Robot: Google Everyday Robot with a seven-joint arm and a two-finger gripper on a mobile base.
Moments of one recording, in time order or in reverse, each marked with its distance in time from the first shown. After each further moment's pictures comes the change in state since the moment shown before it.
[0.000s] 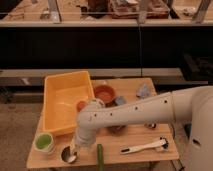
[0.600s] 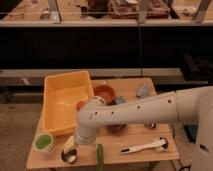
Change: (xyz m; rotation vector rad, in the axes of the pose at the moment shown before) arm 0.000 -0.002 -0.016 -0.002 0.014 -0.001
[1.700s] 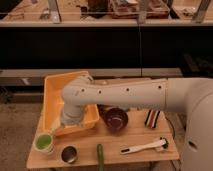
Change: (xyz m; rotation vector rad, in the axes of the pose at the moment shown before) arm 0.053 -0.059 -0.063 0.028 0.067 -0.094
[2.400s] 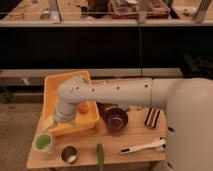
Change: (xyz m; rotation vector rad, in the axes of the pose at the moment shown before) arm 0.035 -0.026 0.017 0.102 -0.012 -0.064
